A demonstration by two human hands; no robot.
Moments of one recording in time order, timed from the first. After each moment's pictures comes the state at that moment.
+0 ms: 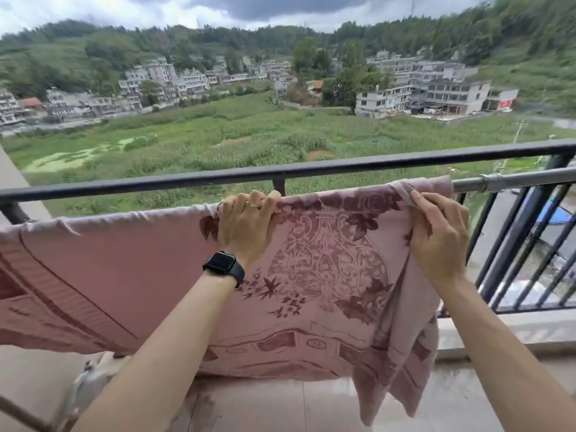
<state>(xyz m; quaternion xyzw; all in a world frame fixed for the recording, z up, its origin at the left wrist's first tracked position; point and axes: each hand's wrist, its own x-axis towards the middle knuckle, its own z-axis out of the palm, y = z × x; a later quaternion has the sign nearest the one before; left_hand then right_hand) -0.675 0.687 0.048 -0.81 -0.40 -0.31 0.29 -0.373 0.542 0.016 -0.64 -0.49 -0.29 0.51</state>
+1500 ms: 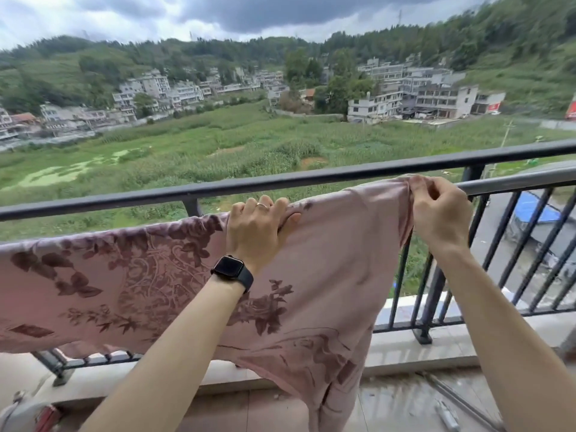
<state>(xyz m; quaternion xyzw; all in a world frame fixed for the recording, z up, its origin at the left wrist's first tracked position) -0.344 0.606 0.056 -0.79 -0.39 -0.33 0.34 -0.095 0.465 0.092 -0.72 -0.35 -0.04 0.60</state>
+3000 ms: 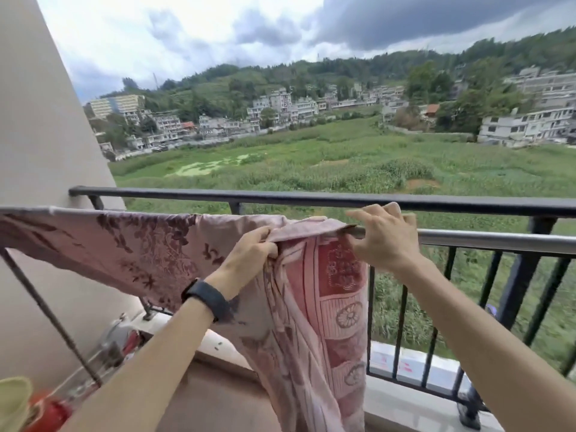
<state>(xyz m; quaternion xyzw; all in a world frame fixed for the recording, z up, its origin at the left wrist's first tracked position) -0.221 0.447 0.113 -0.65 -0.53 -0.41 -0.34 0.028 0.480 0.102 -0.64 -0.72 -0.09 0.24</state>
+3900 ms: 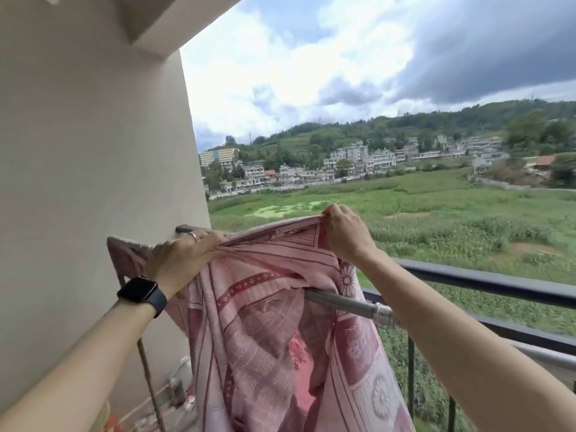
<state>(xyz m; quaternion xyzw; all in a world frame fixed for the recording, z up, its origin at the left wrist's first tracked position) -0.531 0.489 0.194 -0.68 -0.59 -0.19 0.40 -0.227 0.637 0.198 -0.40 -0.81 0.02 0.42</state>
